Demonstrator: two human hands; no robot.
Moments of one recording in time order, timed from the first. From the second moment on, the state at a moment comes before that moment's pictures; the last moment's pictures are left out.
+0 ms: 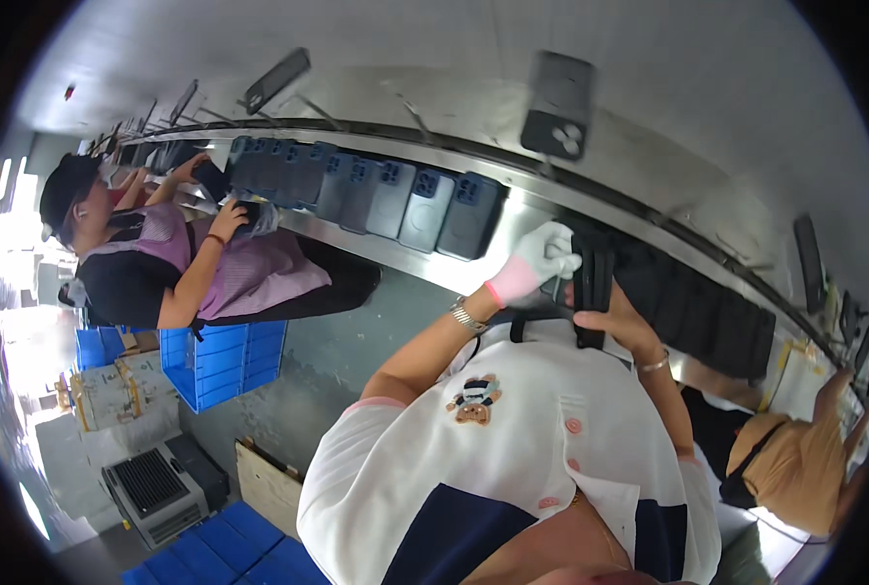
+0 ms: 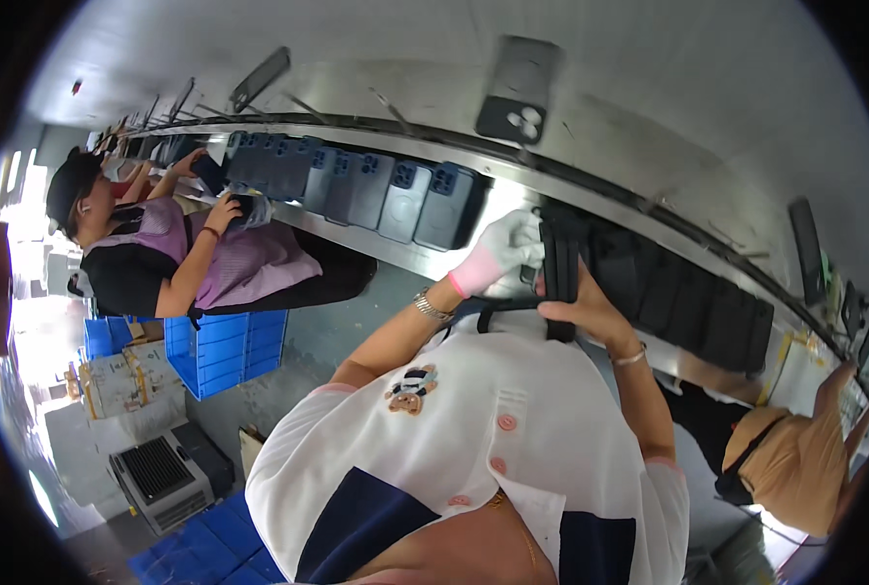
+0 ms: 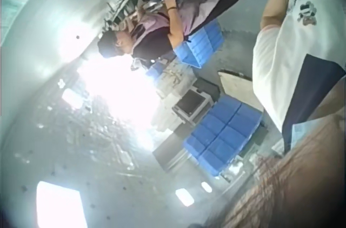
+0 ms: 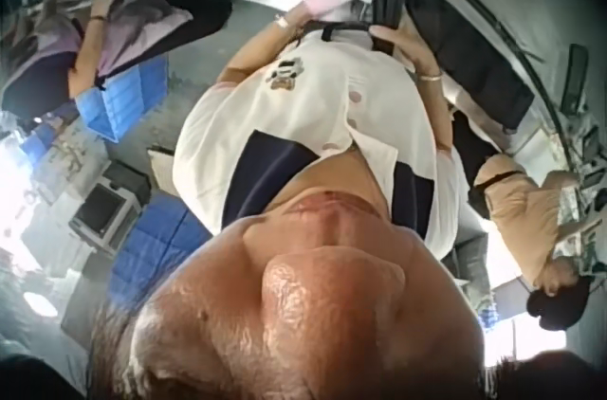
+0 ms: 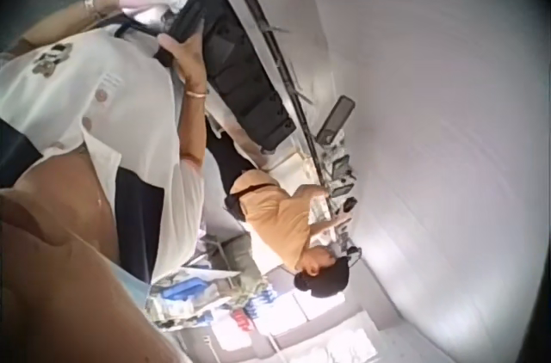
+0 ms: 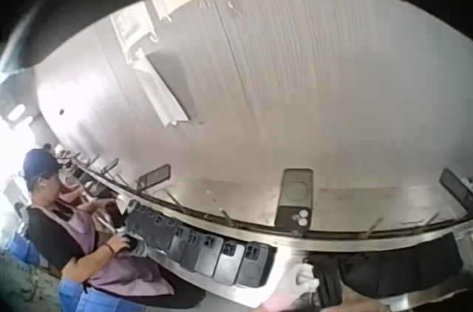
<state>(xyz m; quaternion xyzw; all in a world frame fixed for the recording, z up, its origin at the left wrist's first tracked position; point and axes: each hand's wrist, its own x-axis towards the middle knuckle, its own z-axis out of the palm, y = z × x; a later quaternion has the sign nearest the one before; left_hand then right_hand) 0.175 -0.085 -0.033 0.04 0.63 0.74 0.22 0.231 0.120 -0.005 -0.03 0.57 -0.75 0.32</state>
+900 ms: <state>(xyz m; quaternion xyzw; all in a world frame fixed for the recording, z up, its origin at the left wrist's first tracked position) 0.010 0.021 0.000 0.25 0.52 0.79 0.20 0.143 0.272 0.115 -0.06 0.77 -0.62 -0.10</state>
